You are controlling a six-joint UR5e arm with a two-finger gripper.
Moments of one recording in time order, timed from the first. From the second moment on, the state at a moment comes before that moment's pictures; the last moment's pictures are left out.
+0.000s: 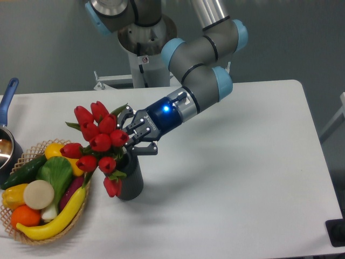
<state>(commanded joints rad) 2.58 -1.87 -1.99 -0.89 0.06 1.50</state>
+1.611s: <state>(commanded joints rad) 2.62 -1.90 -2.03 -0.88 0.06 1.58</state>
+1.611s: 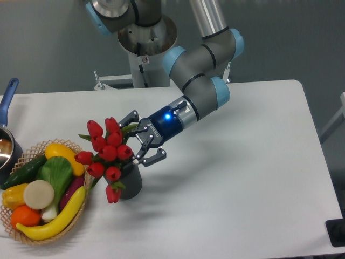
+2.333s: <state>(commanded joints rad) 2.71 -1.73 -1.92 -0.88 0.49 1.58</state>
